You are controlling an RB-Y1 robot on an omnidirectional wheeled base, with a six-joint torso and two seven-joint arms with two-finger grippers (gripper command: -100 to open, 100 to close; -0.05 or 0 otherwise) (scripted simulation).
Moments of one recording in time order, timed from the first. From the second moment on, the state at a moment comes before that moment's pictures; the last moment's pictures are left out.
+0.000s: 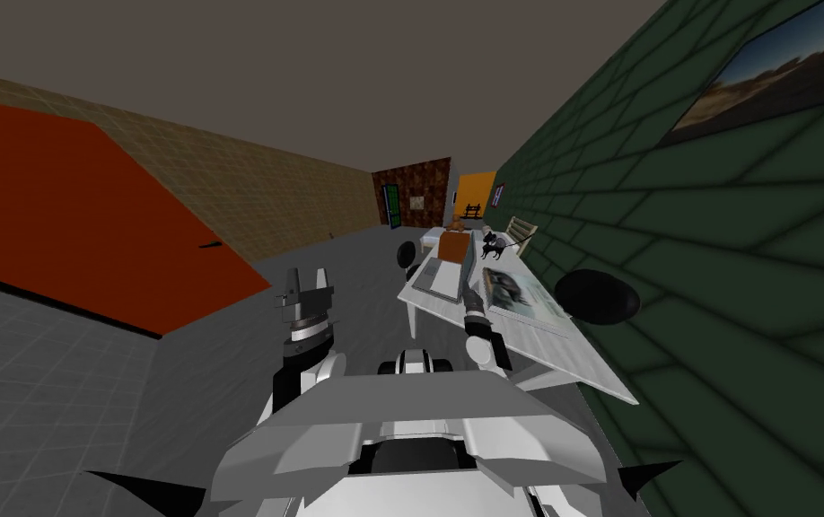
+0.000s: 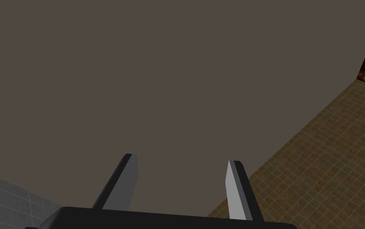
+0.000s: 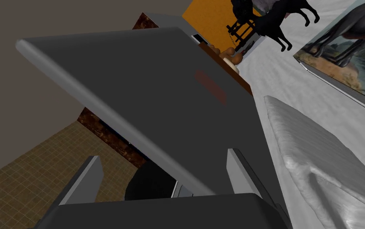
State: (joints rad) left arm 0.54 -0.02 -0.02 -2.34 0.07 -0.61 0.17; right arm 0.35 -0.09 0.13 -1.90 -1.07 -0.41 -1.36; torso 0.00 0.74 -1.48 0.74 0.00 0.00
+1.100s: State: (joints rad) left arm 0.54 -0.02 -0.02 -2.35 0.07 -0.61 0.17; right arm 0.33 -0.09 0.09 -1.92 -1.07 -0.34 -1.30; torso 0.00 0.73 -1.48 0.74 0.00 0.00
